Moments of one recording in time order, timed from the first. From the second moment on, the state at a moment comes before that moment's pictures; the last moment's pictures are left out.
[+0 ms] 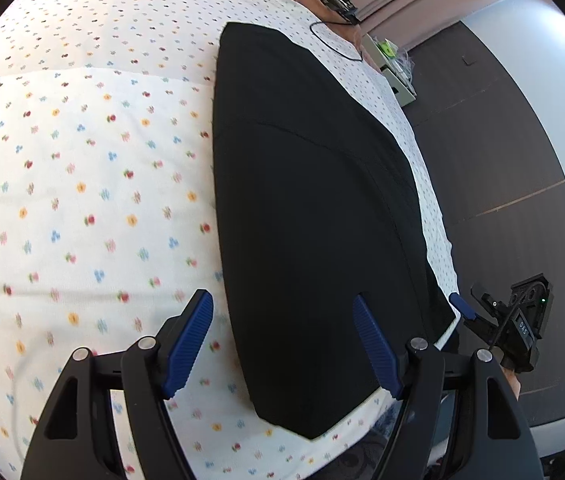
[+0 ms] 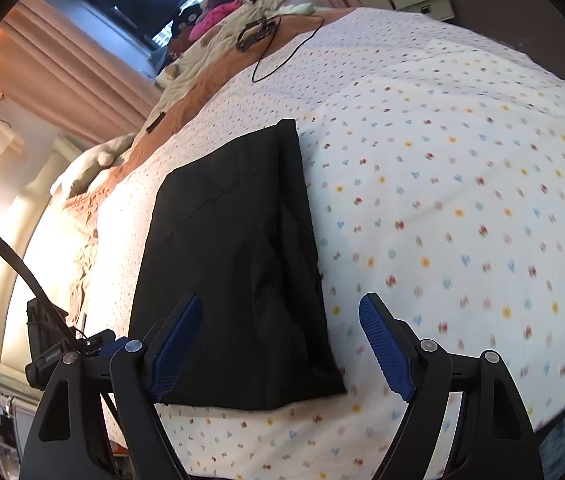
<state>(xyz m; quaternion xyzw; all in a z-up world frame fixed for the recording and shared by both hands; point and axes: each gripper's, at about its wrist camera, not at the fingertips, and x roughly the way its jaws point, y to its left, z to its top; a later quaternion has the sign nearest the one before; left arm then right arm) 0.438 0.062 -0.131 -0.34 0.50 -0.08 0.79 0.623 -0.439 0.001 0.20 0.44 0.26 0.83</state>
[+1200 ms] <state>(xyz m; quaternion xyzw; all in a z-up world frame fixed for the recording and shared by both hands) 0.558 0.096 -0.175 -0.35 0.49 -0.07 0.80 0.874 -0.331 -0.106 0.26 0.53 0.44 0.67</state>
